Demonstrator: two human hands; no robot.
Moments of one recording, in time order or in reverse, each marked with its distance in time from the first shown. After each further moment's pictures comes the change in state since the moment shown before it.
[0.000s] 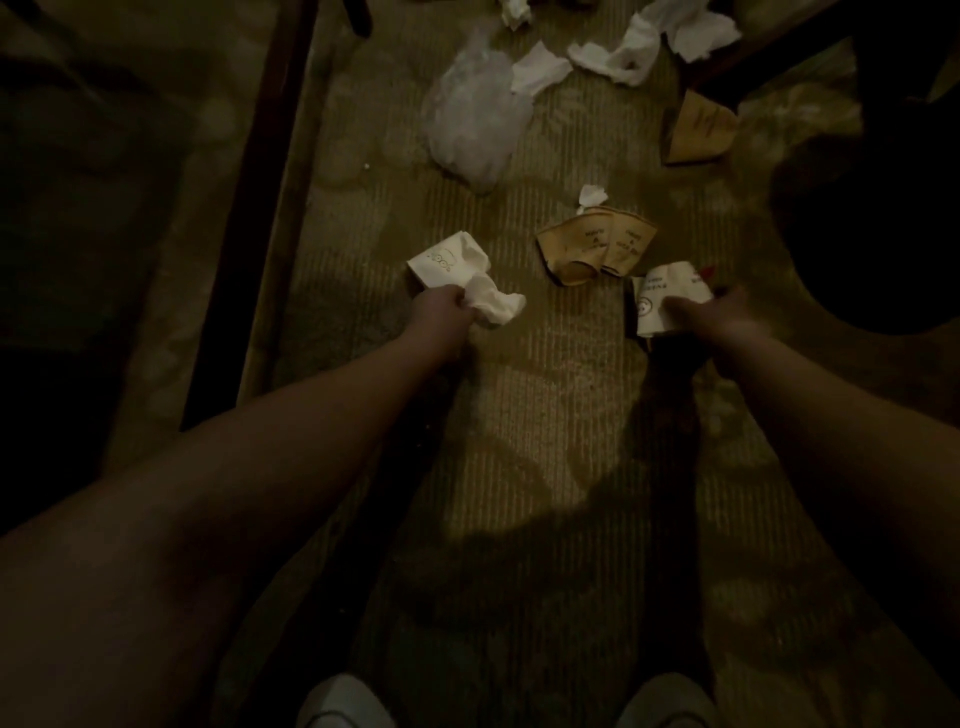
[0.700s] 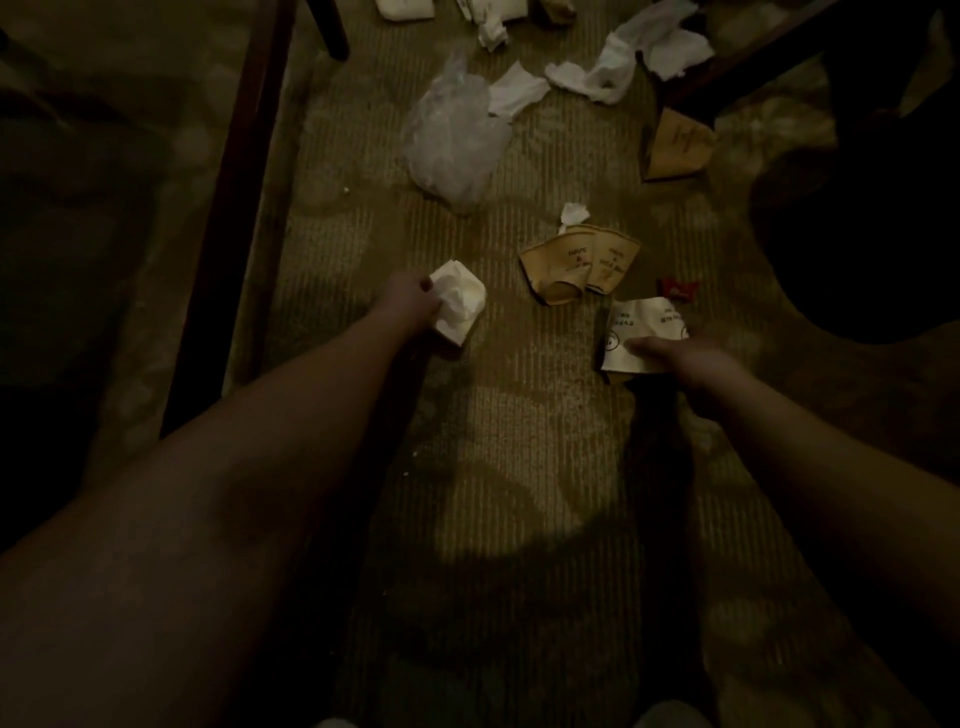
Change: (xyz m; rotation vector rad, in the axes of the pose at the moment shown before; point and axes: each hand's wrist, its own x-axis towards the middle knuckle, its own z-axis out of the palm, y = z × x) left_hand 0.052 0.015 -0.026 0.056 0.014 -0.115; right_hand -0.010 0.020 0.005 0.092 -0.212 0.087
